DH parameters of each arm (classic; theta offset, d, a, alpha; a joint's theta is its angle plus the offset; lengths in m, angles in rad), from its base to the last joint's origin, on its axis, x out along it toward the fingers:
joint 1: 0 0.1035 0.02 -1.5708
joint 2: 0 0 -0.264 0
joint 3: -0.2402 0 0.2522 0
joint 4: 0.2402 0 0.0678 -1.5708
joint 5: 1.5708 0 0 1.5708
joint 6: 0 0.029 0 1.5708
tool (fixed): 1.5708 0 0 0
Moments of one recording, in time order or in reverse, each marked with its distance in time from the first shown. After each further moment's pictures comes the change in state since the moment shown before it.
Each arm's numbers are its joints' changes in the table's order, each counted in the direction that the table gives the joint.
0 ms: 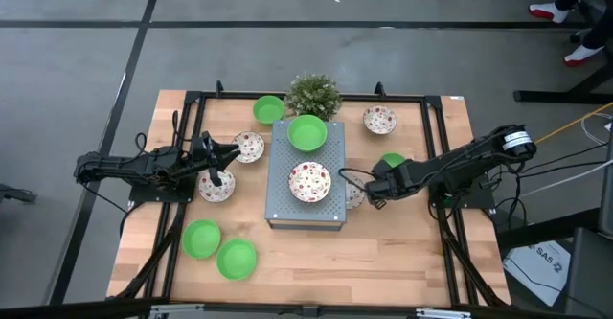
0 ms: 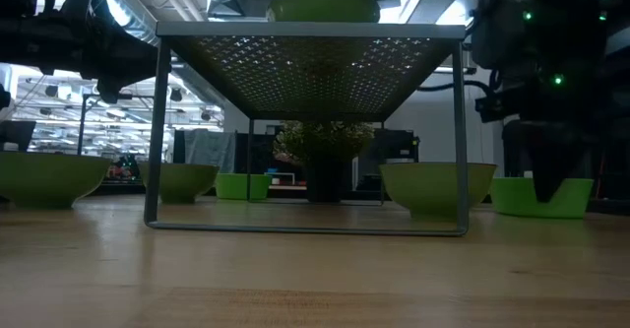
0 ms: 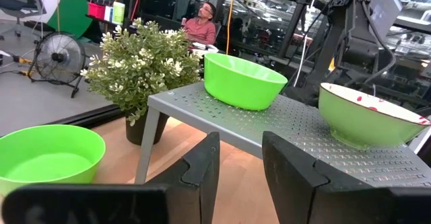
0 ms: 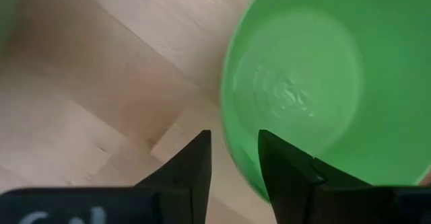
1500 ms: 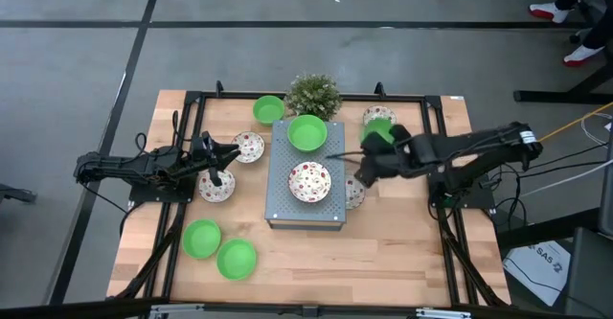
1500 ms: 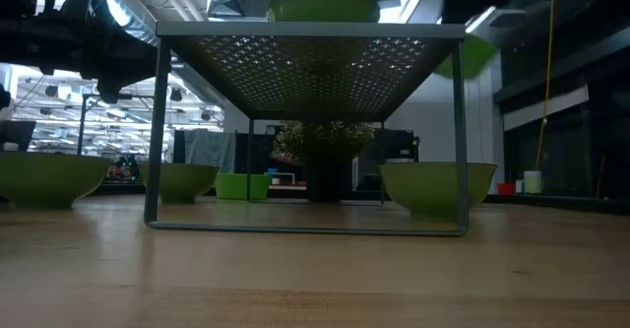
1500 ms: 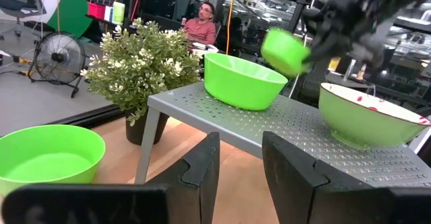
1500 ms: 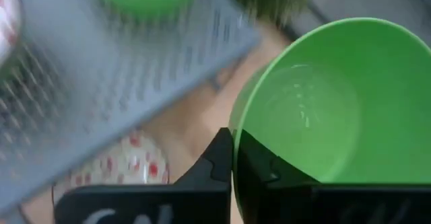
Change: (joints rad) left arm 0.000 0.000 0.000 0.000 0.000 0.000; right arm -0.033 -0.062 -0.637 0.279 0.342 -0.385
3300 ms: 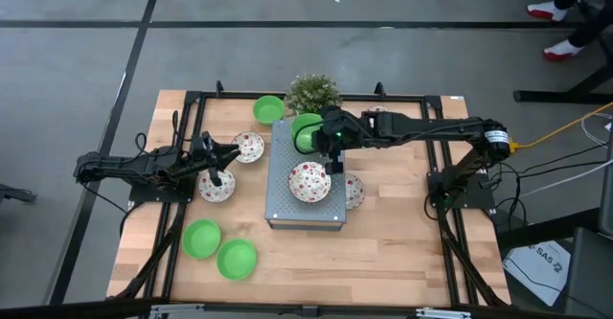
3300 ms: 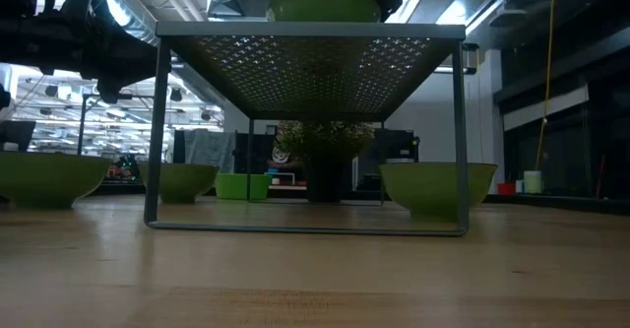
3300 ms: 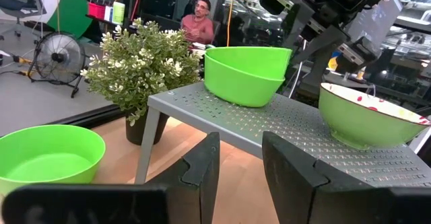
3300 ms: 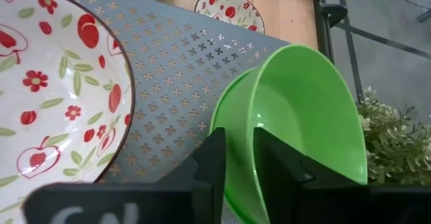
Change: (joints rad) left arm 0.000 0.000 0.000 0.000 0.000 0.000; right arm -0.264 0.244 -0.123 -0.553 -0.473 -1.044
